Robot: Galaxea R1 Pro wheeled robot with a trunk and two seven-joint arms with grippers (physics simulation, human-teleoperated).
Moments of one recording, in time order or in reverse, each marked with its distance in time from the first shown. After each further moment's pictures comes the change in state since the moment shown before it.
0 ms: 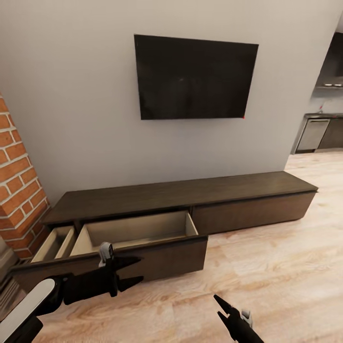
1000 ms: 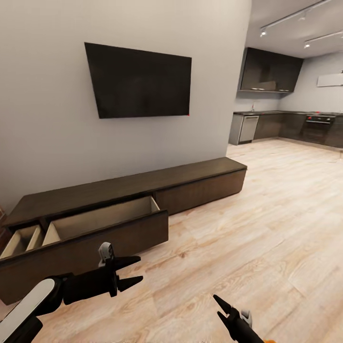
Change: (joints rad) left arm 0.000 0.001 0.002 0.003 0.000 0.000 0.000; right arm 0.000 0.002 0.001 -0.001 0.003 -0.002 0.001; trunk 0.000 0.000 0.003
